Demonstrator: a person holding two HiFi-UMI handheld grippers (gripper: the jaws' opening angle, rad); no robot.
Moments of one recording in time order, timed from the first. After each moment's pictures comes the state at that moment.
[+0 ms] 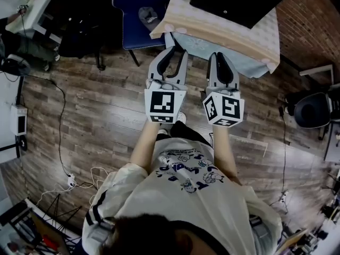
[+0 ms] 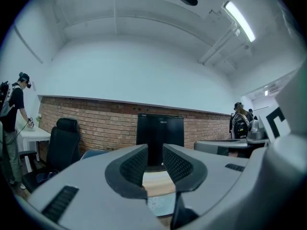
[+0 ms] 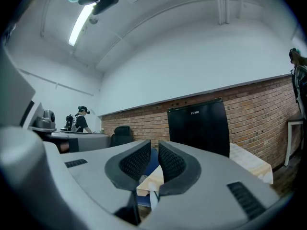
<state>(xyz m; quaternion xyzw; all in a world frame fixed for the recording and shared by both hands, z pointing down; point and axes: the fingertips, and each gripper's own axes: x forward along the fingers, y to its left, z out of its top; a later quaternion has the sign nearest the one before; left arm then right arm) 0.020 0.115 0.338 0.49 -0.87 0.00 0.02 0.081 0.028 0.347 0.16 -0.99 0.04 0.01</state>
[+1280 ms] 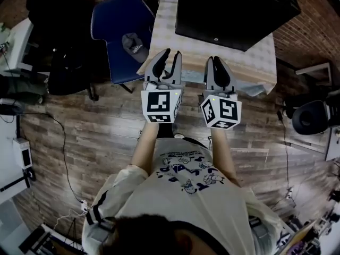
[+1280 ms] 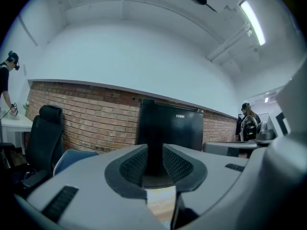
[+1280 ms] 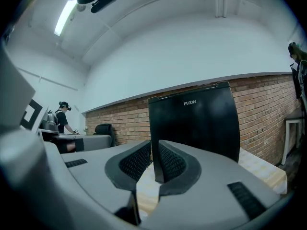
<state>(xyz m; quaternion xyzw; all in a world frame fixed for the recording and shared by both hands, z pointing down) -0.165 -0.047 0.362 0.52 -0.85 -0.02 0.04 -0.079 -0.129 0.366 0.22 -0.97 0.05 0.02</state>
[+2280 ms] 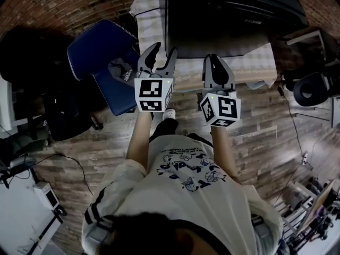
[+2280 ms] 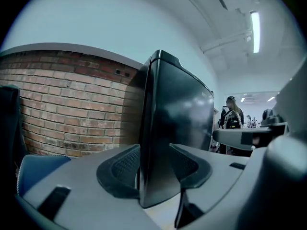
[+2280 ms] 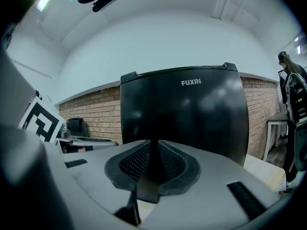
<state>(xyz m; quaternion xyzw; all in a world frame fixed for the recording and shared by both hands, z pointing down) -0.334 -0.198 0.409 0.64 -0.76 0.03 0.11 -0.211 -0.240 0.385 0.34 -0.94 0.06 0.05</state>
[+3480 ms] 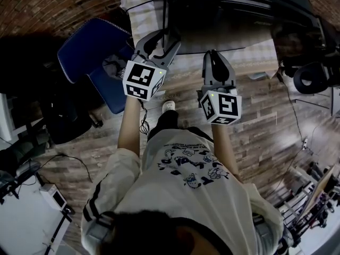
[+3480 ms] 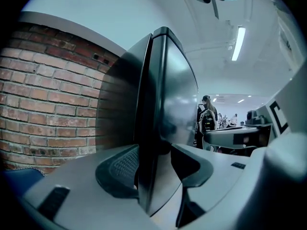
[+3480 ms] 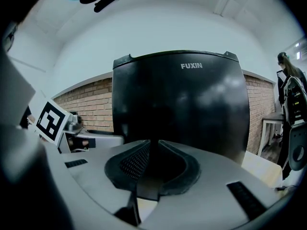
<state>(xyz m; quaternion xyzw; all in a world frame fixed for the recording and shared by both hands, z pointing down) -0.342 -0.248 0.427 0.76 -0.64 0.05 0.10 -0.225 -0.261 0.412 0.37 -0.92 0.07 0.09</state>
